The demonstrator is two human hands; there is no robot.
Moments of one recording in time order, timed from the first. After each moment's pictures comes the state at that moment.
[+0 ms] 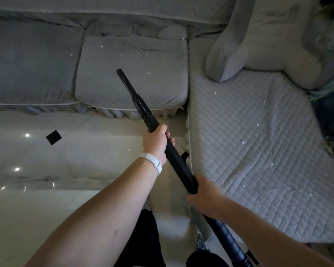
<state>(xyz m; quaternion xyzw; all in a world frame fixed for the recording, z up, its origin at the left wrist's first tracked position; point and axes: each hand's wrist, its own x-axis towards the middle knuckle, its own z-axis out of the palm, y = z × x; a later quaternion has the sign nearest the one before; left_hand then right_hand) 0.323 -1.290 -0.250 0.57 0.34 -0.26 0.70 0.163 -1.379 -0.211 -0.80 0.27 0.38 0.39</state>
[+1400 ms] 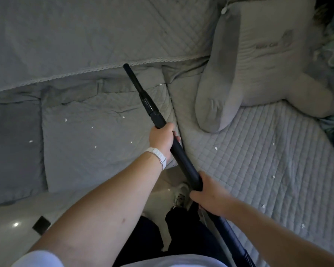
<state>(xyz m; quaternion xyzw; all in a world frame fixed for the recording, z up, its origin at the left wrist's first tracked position) 0.723 -1.518 -0.269 0.65 0.24 -0.35 0.63 0.545 -1.563 -0.249 -0.71 0.38 0.31 0.51</state>
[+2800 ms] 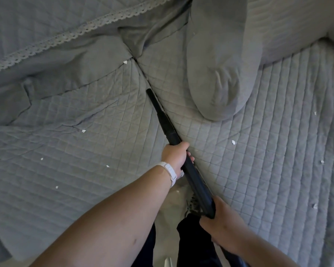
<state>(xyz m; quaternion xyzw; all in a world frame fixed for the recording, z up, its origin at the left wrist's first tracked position) 0.757 -1.590 -0.533 0.68 0.24 -0.55 0.42 0.582 -1.575 -0.438 -0.56 0.54 0.33 0.54</state>
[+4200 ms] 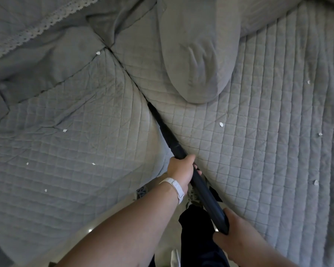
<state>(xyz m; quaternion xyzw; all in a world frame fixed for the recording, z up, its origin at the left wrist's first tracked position) 0.667 -1.570 -0.546 0.71 0.21 -0.57 0.36 0.499 -1.565 -0.451 -0.54 0.54 0.36 0.53</state>
